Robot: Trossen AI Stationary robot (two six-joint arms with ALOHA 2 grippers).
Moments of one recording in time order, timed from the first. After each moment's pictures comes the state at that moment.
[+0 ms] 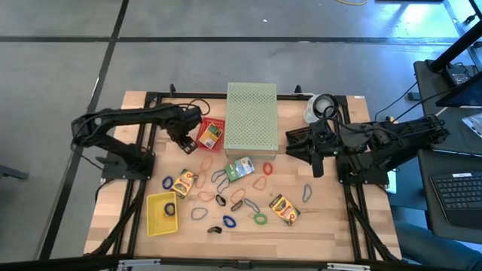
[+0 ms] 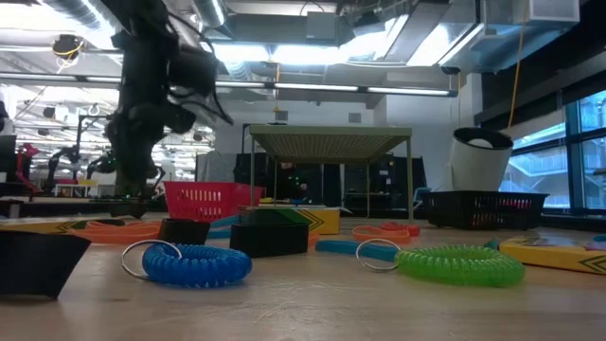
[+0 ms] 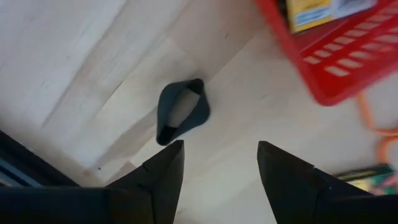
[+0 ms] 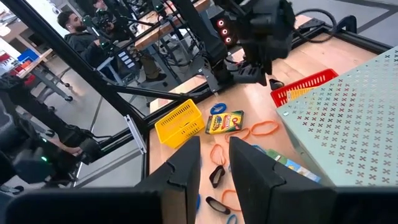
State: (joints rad) left arm 0.42 1.38 0.87 -1.02 -0.04 -0.30; right arm 0.31 0.97 1.10 -0.45 0.27 0.64
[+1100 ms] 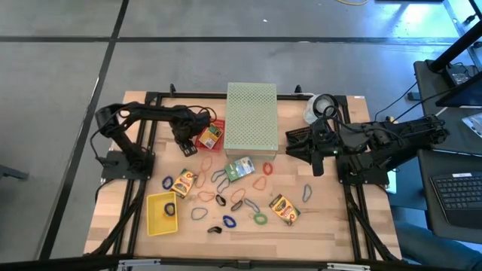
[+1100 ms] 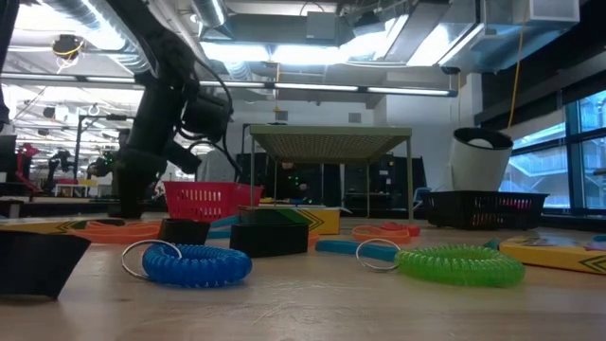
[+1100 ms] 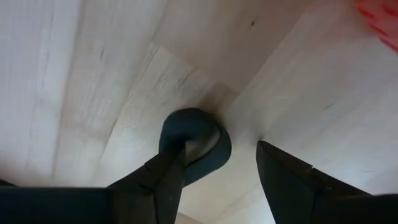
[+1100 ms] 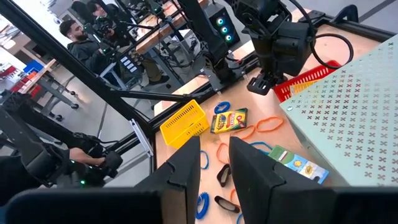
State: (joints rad) left arm 0.46 1.63 0.87 -0.94 -0.10 -0.05; right arm 0.31 0.97 1.10 -0.45 0.27 0.70
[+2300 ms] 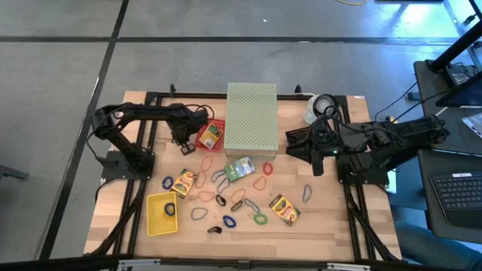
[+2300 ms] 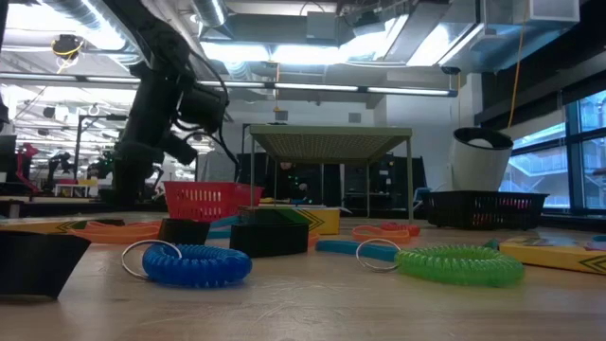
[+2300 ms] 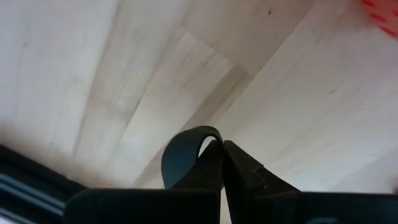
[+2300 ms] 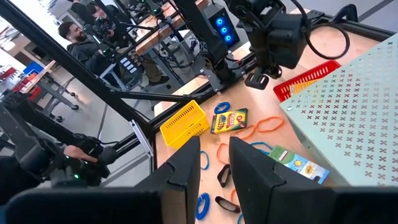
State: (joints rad) left arm 0.47 1.55 0.87 -1.01 -0.13 -0.08; right arm 0.31 0.97 1.10 -0.45 0.27 0.70
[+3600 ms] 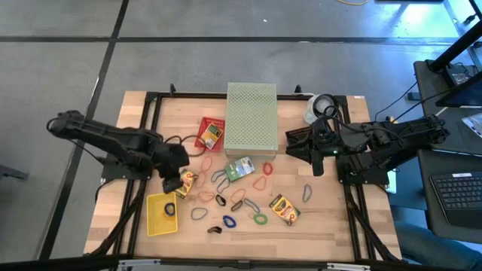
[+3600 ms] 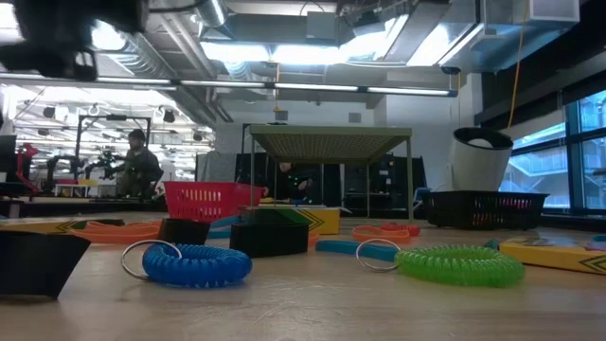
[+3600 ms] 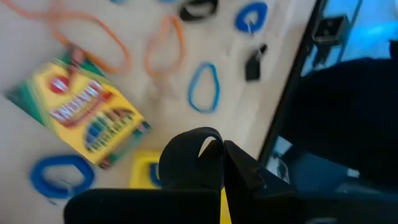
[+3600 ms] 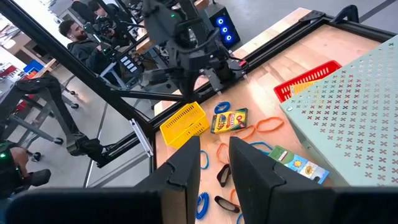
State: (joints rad) left arm -0.30 1.00 0.87 -0.89 0.33 -0.79; right arm 0.31 0.97 1.10 -0.45 0.27 0.70
